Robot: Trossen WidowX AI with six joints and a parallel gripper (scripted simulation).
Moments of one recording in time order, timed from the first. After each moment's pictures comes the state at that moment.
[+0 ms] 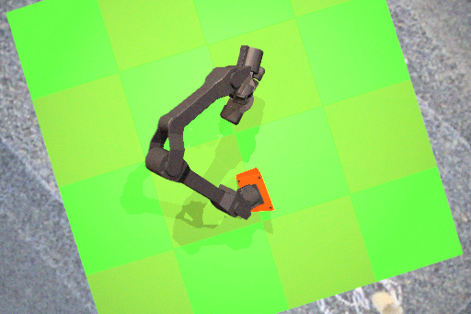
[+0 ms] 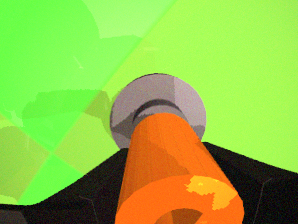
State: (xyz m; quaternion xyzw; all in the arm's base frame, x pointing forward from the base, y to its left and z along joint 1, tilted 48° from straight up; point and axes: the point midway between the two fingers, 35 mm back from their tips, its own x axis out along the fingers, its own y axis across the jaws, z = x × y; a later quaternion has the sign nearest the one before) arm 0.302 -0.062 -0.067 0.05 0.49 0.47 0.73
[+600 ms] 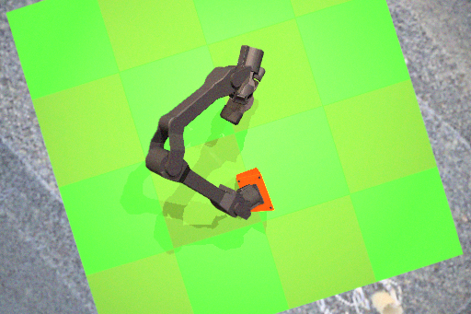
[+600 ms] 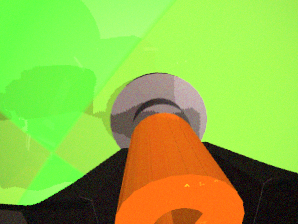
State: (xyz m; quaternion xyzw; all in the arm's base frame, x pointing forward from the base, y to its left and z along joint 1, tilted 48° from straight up) arm 0.302 -0.062 -0.067 0.05 0.49 0.47 0.73
